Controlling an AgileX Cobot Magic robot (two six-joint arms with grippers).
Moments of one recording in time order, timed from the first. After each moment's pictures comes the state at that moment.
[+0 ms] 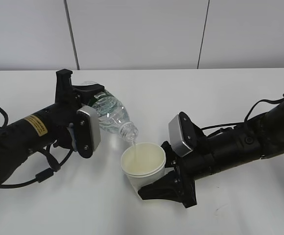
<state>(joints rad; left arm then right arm) -0.41 1.95 -0.66 0.29 -1.10 1.36 0.24 2.09 -0.90 -1.54 -0.98 0.61</state>
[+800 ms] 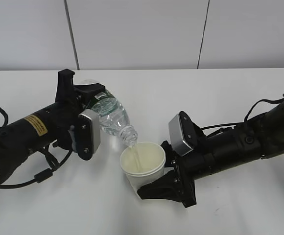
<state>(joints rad) -0.41 1.95 -0.66 0.29 -1.11 1.44 0.24 2.09 -0.90 -1.54 -0.99 0.61</state>
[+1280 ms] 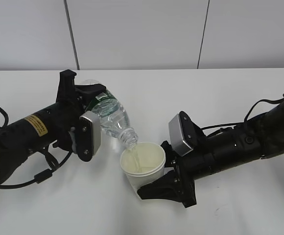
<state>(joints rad) -0.41 1.95 -0.66 0.30 -1.11 1.47 0.24 2.09 -0.90 -1.54 -0.99 0.62</state>
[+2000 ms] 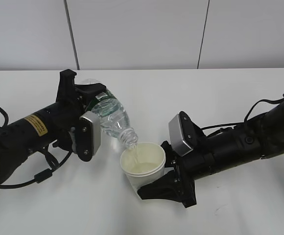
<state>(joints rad) -0.41 1.95 -0.66 0.30 -1.11 1.48 0.24 2.09 -0.90 -1.54 -0.99 0.62</state>
